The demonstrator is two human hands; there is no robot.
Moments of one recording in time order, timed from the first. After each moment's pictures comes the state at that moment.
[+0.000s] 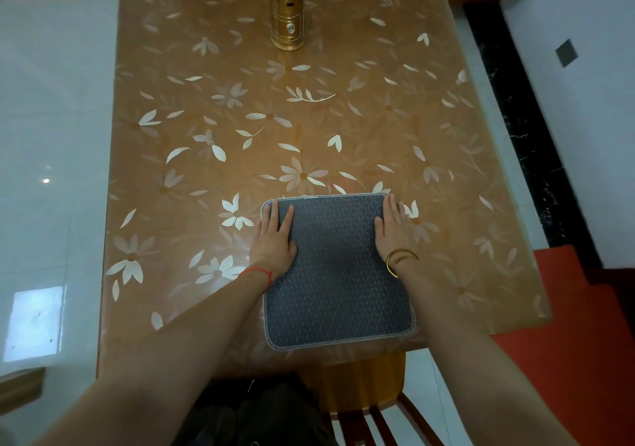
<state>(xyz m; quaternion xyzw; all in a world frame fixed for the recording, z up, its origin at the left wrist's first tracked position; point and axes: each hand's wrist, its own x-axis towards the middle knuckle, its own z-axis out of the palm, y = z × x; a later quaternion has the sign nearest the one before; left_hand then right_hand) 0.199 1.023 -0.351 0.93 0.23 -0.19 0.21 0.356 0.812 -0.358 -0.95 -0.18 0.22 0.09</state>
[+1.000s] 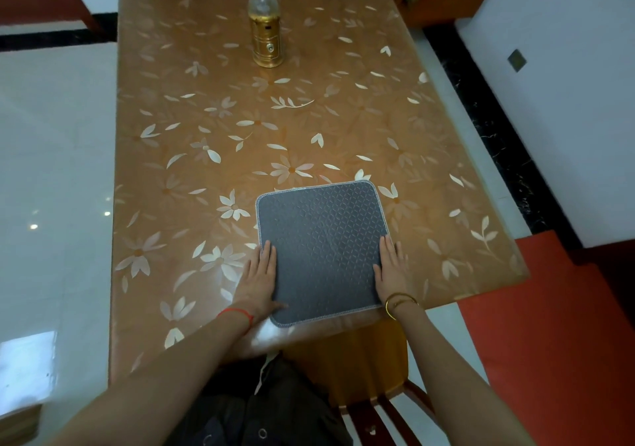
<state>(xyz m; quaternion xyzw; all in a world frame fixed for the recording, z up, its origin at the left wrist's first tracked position) 0.090 0.984 -0.337 0.94 0.14 -0.28 0.15 0.234 0.730 -0.362 -0.96 -0.15 0.22 0.09</state>
